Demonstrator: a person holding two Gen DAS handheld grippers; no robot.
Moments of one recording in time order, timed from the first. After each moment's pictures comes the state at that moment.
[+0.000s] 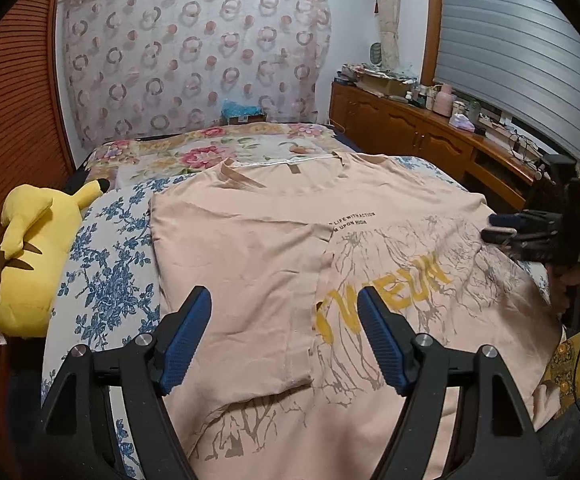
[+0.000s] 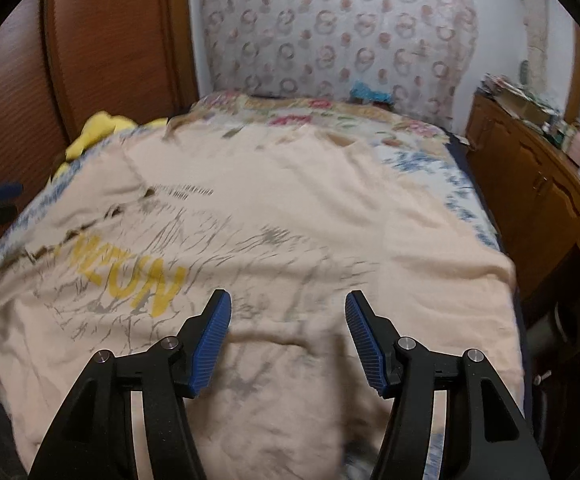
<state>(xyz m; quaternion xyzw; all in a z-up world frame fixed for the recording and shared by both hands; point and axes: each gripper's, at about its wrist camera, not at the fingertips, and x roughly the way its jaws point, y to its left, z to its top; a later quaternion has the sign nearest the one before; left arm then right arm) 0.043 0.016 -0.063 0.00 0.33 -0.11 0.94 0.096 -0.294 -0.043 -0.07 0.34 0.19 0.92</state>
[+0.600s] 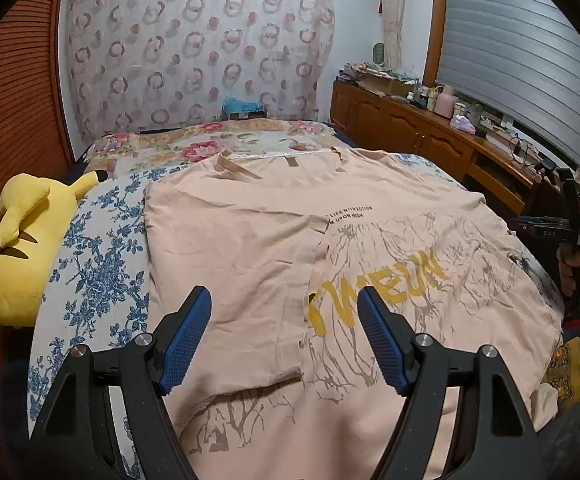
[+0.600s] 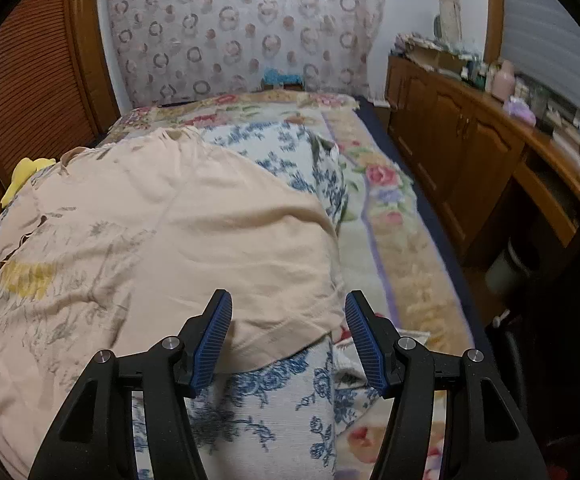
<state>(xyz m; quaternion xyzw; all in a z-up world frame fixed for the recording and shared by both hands) 0.040 0.009 -0.073 -0.01 0.34 -0.11 0.93 0.102 -0.422 -0.062 -0.01 0.37 0.07 0.93</state>
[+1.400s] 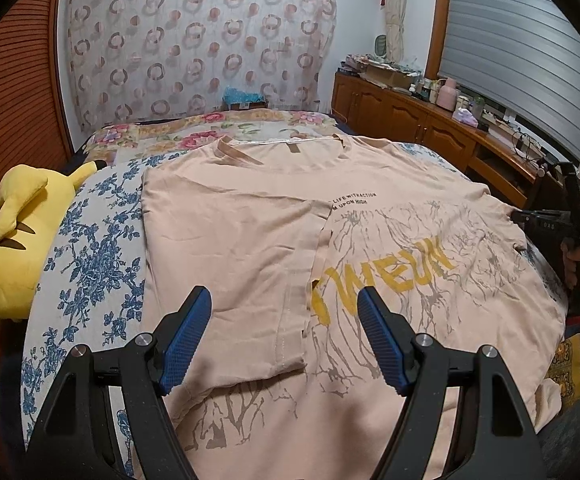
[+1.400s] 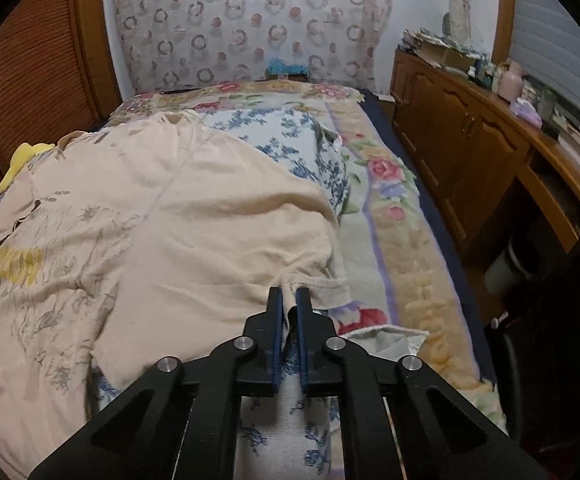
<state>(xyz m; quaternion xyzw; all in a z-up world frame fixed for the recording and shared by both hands) 0.041 0.009 -0.085 -0.01 0.35 -0.11 0.93 0.120 -0.415 -0.057 -0.04 0.38 0.08 0.92</state>
